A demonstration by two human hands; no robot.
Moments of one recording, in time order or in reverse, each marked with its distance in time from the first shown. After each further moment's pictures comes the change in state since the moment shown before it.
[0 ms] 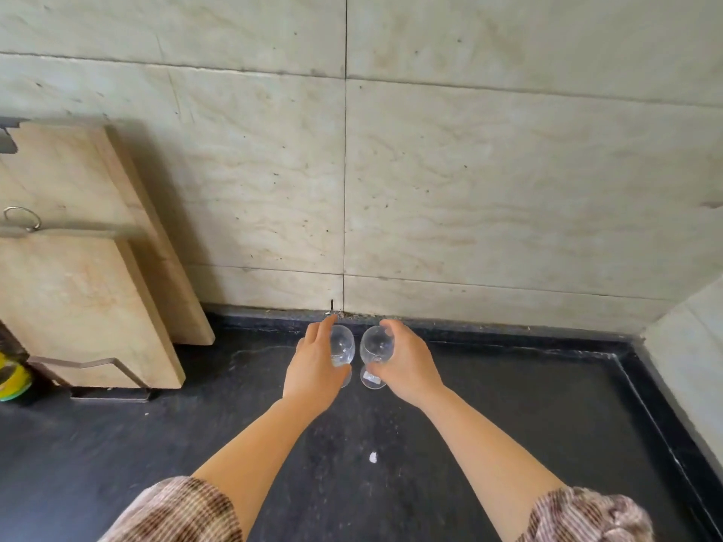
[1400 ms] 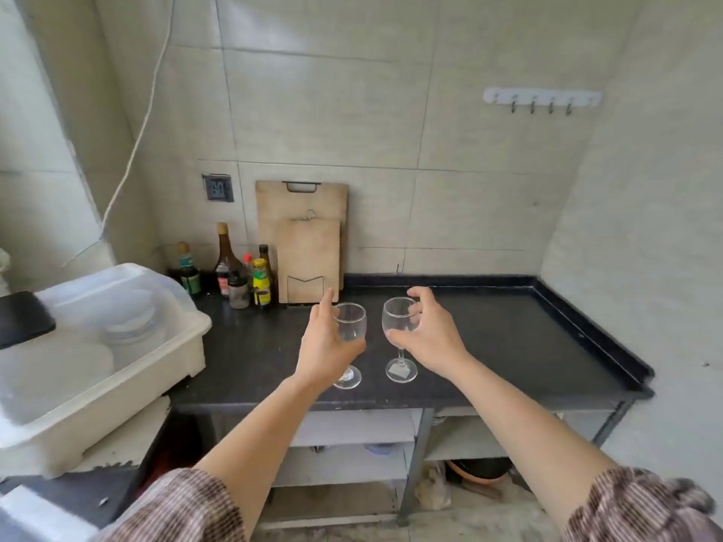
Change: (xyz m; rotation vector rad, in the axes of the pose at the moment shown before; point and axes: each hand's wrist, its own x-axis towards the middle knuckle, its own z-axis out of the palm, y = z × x) left_hand -0.557 -0.180 -0.300 -0.354 0.185 0.308; right_hand -0.602 -0.280 0.156 0.135 0.349 -0.211
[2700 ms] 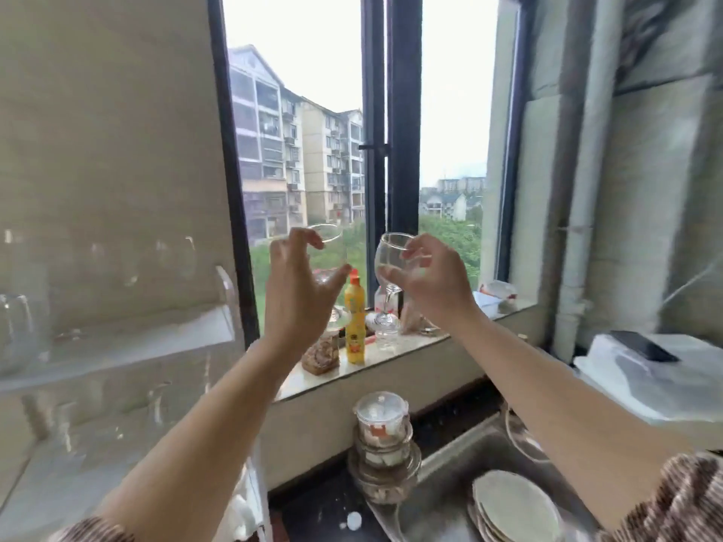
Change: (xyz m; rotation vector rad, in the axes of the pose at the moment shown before) left_hand -0.710 0.091 -0.736 0.726 1.245 0.001; right_hand -0.612 -0.674 0.298 0.694 -0.474 -0.931
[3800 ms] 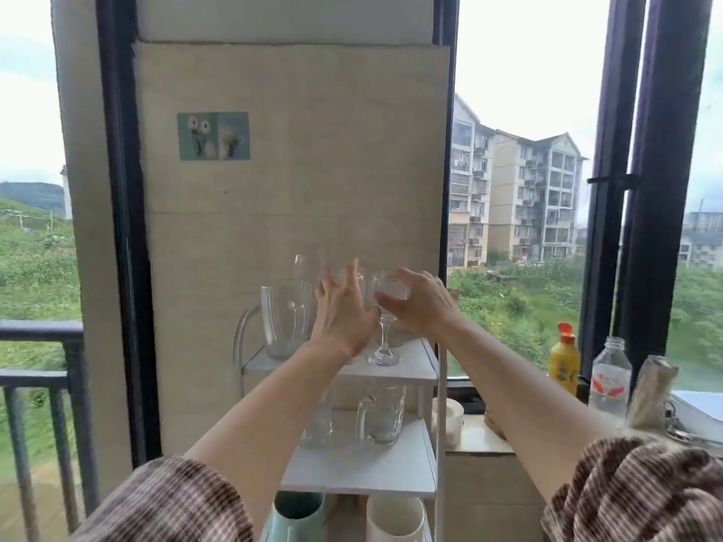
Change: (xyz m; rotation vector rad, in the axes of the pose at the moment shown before) left_hand 0.033 -0.105 -0.137 0.589 -0.042 -0.382; right_hand 0.036 -0.100 0.224 -0.118 -0.534 -0.226
